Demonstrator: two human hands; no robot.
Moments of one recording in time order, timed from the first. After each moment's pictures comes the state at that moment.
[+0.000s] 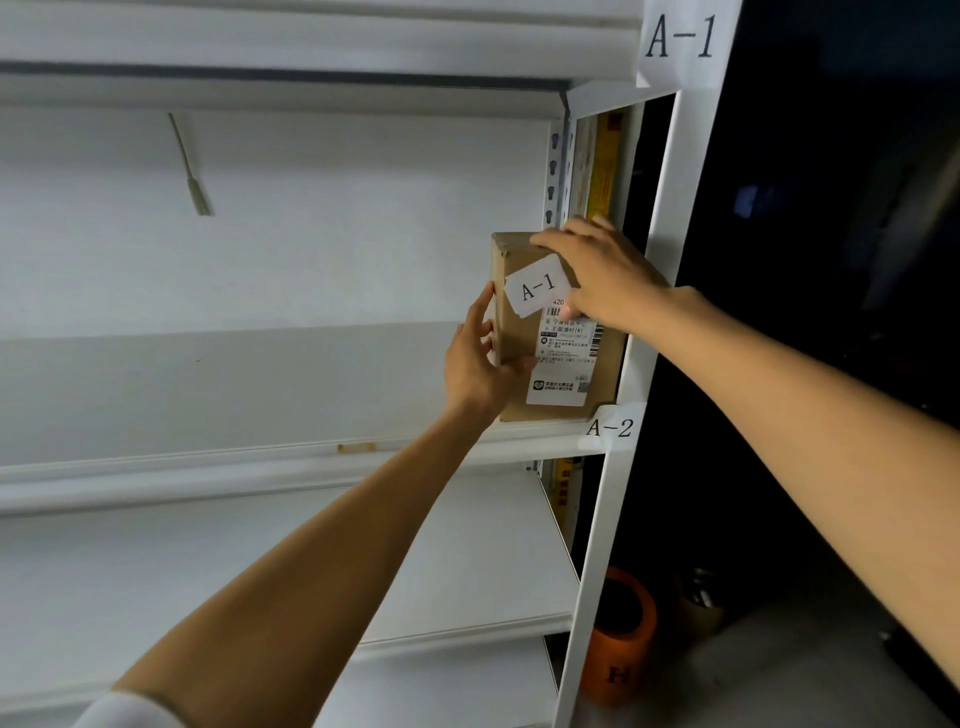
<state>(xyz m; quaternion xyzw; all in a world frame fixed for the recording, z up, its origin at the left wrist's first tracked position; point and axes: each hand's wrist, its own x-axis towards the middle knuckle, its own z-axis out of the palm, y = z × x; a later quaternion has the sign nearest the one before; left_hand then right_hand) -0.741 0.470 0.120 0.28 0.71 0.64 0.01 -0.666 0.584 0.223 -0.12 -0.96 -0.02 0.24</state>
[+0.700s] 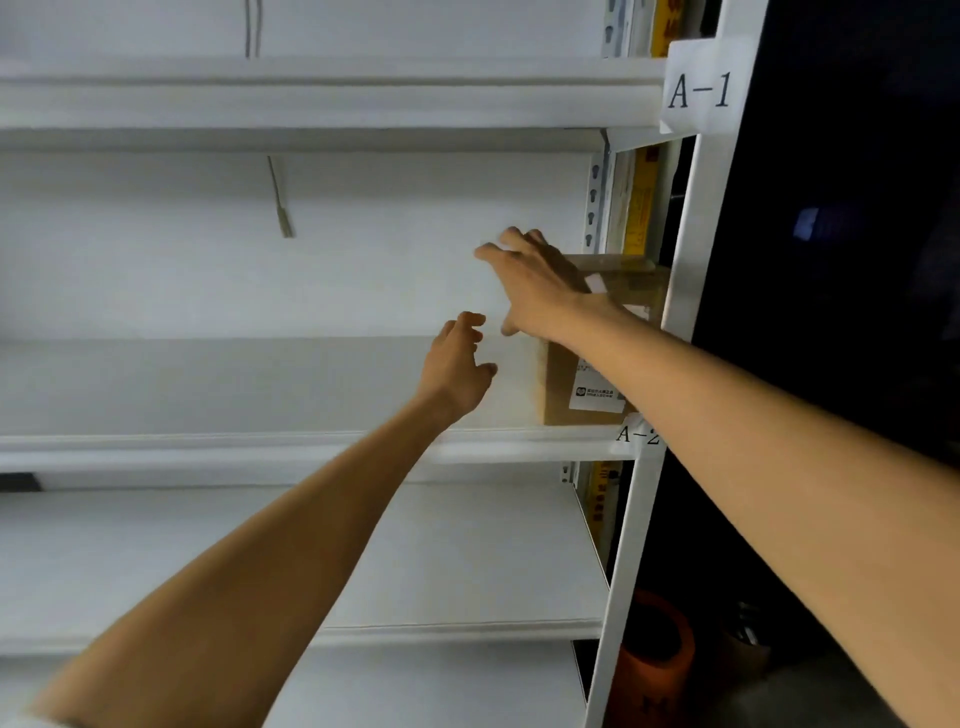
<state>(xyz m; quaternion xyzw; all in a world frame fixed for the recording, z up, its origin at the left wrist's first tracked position) -0.744 0.394 0.146 0.30 0.84 0.43 -0.10 -0.680 0.489 0.237 -0.05 -0.97 -0.05 0.23</state>
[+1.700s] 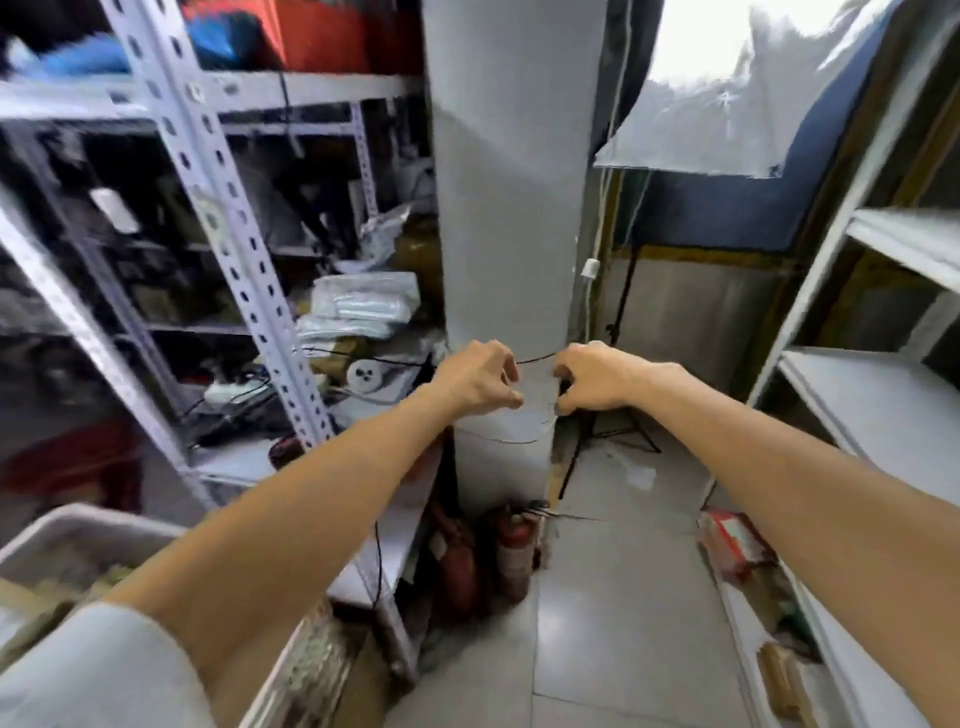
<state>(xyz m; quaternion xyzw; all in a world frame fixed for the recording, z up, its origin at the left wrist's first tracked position) -0.312 -0.251 0.057 -0.45 0.87 0.17 -0.11 -0.475 -0.195 0.079 0.69 -0.71 0.00 -0.12</state>
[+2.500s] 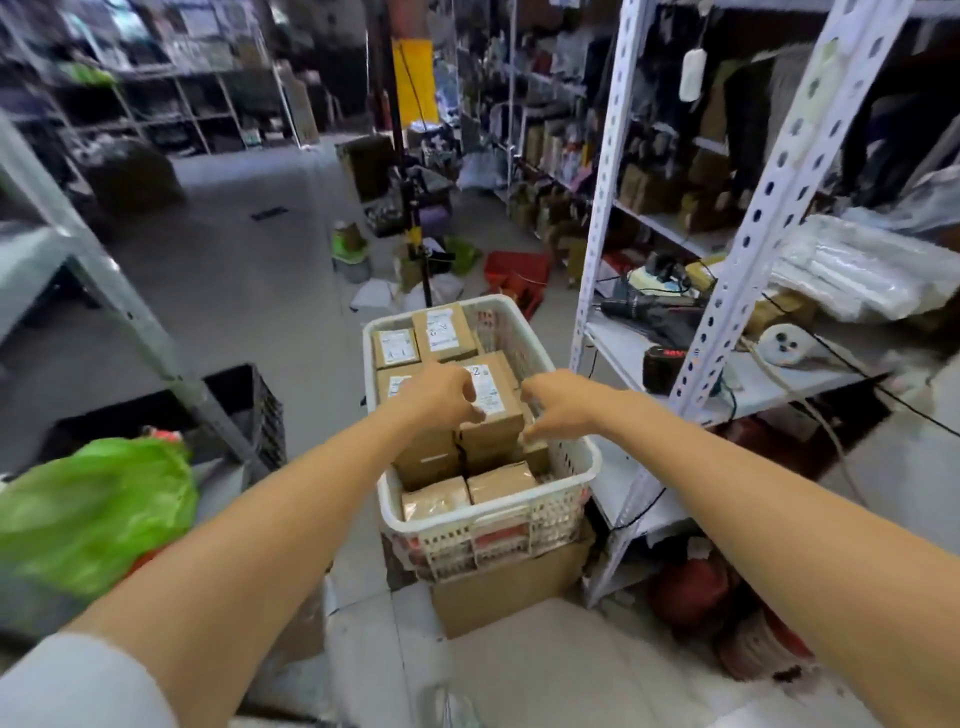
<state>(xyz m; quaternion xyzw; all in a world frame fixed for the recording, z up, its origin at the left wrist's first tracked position) 0.013 -0.074 -0.041 -0.86 0.47 0.18 -0.10 -0.125 -0.196 -0.026 0.95 -0.20 -0.16 -0.16</state>
